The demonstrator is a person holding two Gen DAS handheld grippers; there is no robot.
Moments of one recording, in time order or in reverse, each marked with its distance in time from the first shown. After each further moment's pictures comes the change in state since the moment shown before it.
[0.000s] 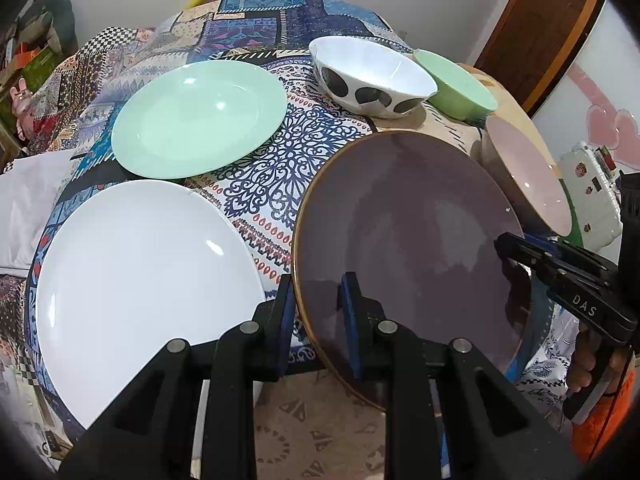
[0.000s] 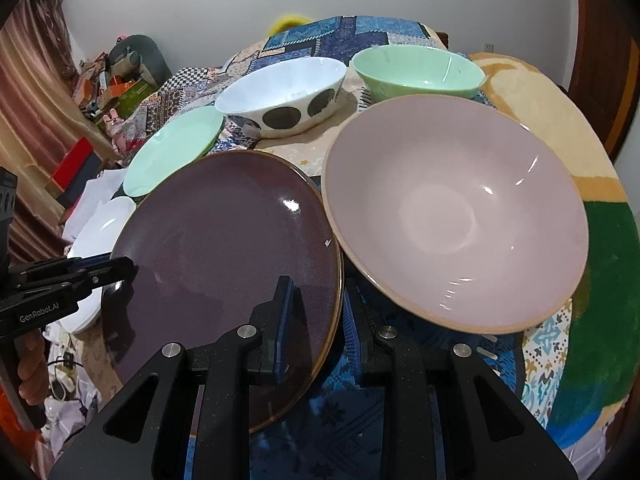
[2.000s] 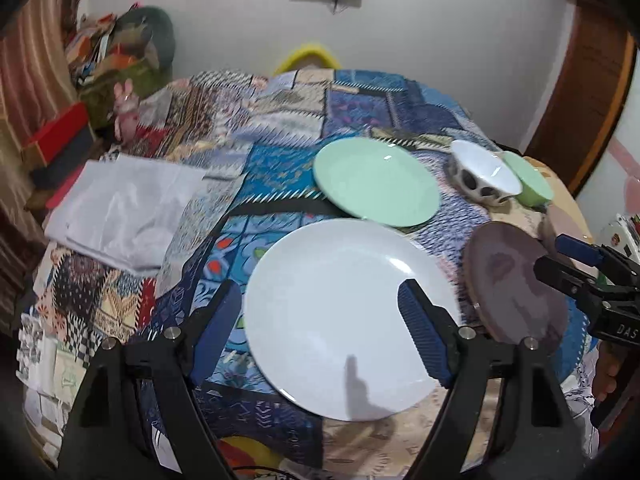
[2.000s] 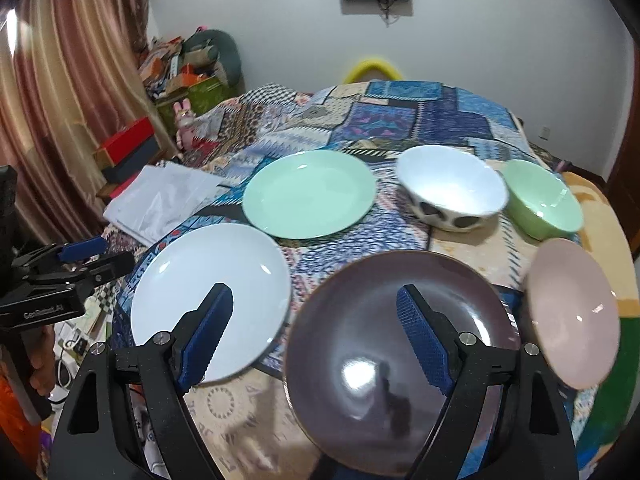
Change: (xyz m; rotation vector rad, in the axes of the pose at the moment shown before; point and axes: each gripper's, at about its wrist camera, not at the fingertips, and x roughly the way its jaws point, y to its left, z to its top) left arm -0.112 0.136 -0.048 -0.162 -0.264 0.186; right arm -0.004 0.153 0.027 -0.253 -0.125 0.069
